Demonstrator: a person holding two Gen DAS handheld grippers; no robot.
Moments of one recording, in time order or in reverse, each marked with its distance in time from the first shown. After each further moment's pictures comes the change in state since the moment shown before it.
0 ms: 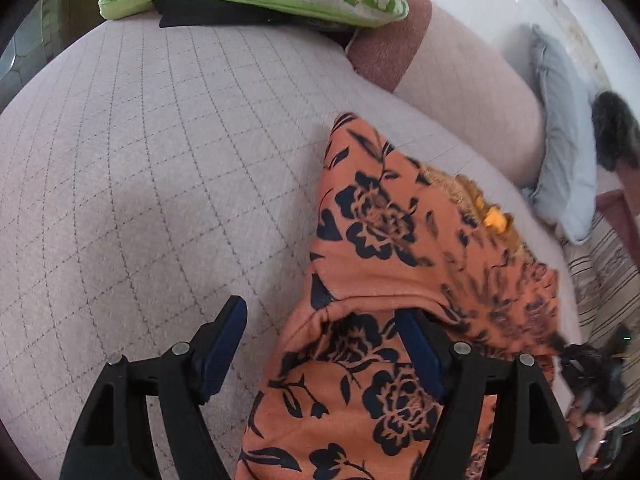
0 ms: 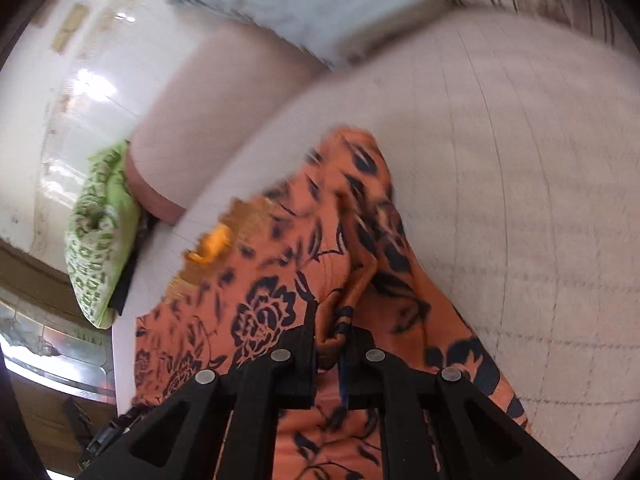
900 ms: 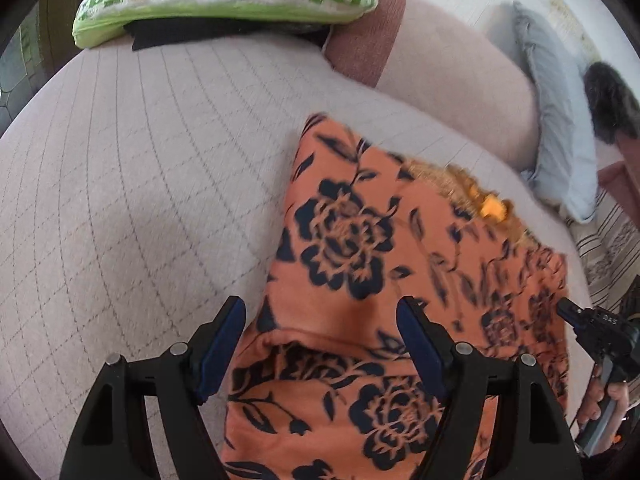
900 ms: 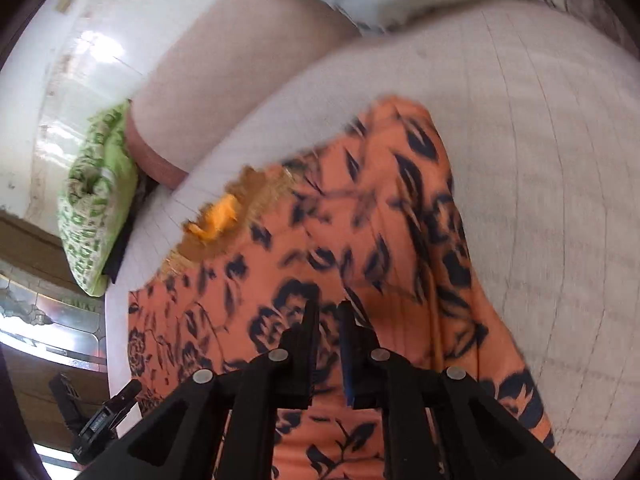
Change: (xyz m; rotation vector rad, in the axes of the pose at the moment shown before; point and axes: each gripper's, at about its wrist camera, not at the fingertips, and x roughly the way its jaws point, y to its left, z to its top) left arm 0.008 -0.039 0.007 0.103 -0.027 0.044; right arm 0.025 0.046 0.012 -0.154 0.002 0.002
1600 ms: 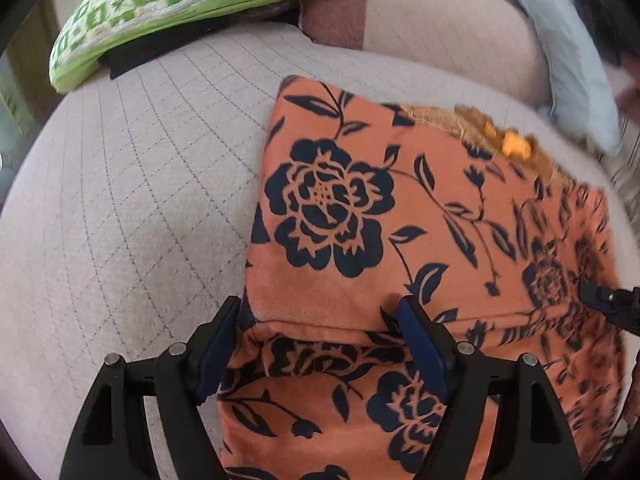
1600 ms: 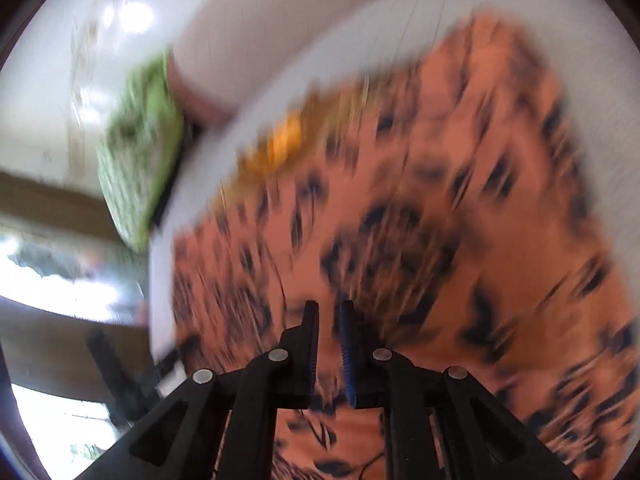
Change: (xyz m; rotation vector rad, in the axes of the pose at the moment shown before) left arm 0.031 -0.044 -0.017 0.202 0.081 0.192; right arm 0.041 0.018 -0.045 -0.060 0.291 0.151
